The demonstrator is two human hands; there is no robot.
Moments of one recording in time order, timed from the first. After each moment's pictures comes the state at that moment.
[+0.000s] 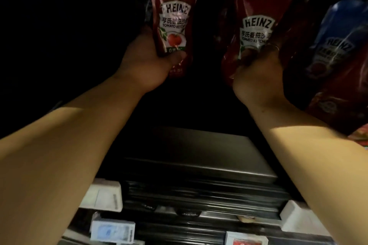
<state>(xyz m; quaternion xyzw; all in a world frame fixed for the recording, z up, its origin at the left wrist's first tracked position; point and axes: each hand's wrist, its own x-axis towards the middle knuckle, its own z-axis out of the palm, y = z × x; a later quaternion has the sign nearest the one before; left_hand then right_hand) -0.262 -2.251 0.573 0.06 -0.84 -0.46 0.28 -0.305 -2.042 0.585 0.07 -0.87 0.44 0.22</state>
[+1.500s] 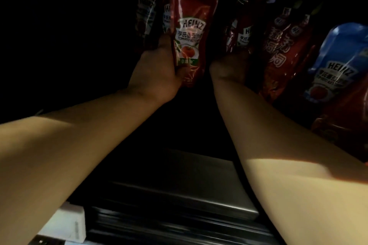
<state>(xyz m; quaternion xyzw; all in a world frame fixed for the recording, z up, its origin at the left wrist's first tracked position) -0.275 -2.215 0.586 0.13 -0.90 -0.30 0.29 -0.404 -2.104 0.585 -0.02 -0.84 0.52 0.16</state>
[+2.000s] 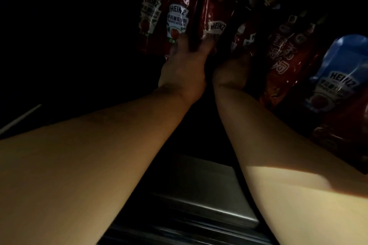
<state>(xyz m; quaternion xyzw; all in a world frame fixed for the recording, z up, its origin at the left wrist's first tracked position) -0.310 -2.181 0.581 0.07 -0.93 -0.21 0.30 -0.409 -2.103 0.578 0.03 -0.85 0.48 0.20</state>
